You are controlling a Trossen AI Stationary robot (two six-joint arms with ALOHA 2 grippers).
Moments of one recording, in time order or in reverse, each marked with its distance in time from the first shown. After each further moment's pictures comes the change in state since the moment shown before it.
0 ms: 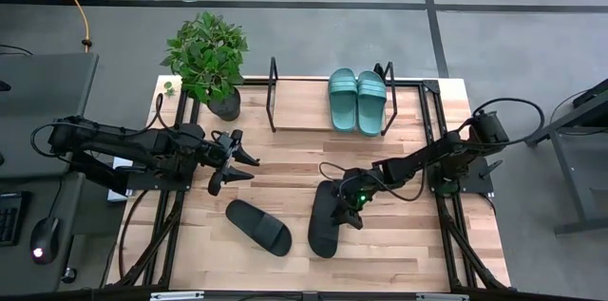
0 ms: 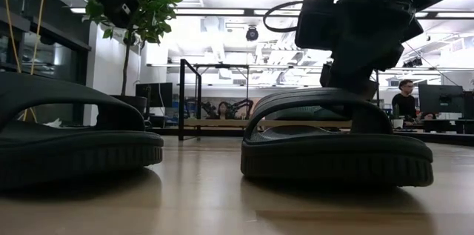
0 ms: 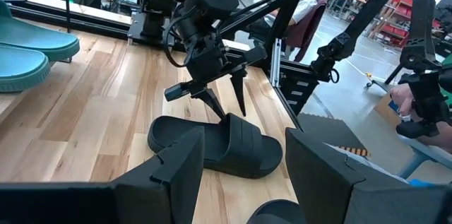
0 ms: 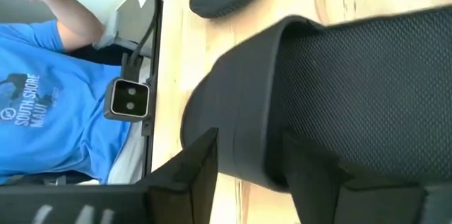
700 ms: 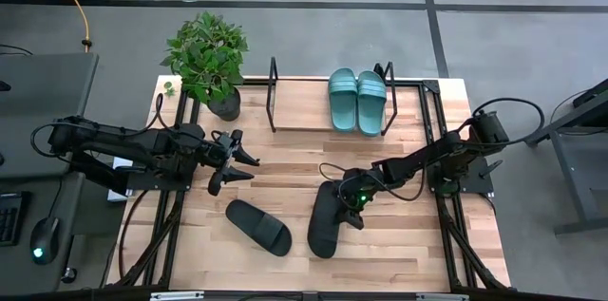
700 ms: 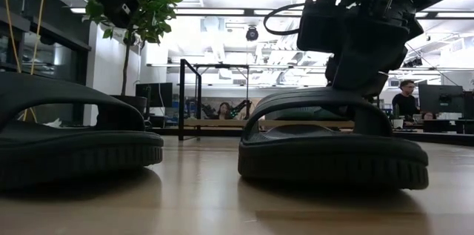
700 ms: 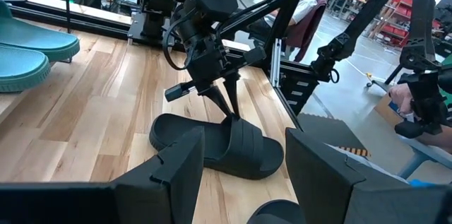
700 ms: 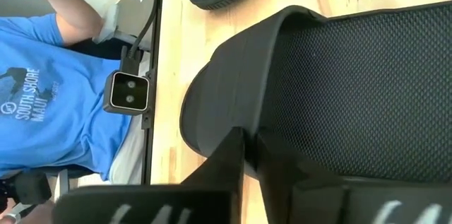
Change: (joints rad) left arm 0.000 0.000 0.000 0.000 0.000 0.000; right arm 0.000 0.000 0.000 -0.022 -0.018 -0.008
